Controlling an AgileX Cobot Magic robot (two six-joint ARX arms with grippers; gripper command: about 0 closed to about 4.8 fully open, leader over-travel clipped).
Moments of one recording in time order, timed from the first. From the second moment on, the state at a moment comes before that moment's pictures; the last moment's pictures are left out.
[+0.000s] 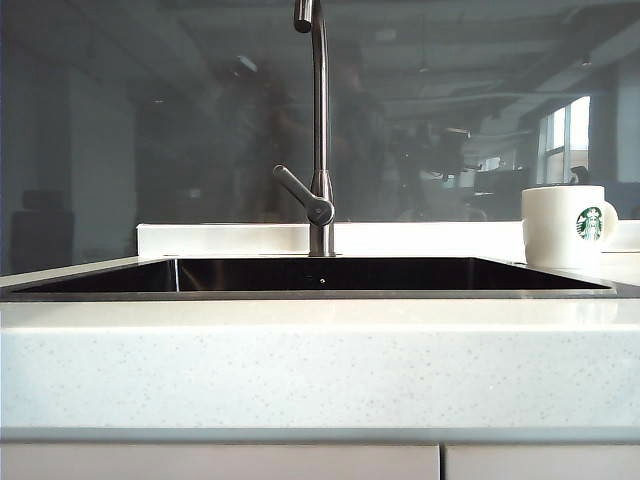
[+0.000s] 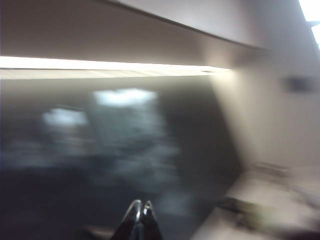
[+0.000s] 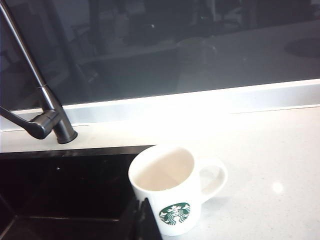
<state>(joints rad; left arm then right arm) 0.20 0.96 1.22 0.73 0.99 -0.51 -0.29 0.94 0.61 0.27 -0.40 0.15</state>
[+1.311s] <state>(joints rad) 0.16 0.00 0.01 0.09 0.02 -0.14 -0.29 0.95 0.61 0.27 -0.39 0.15</state>
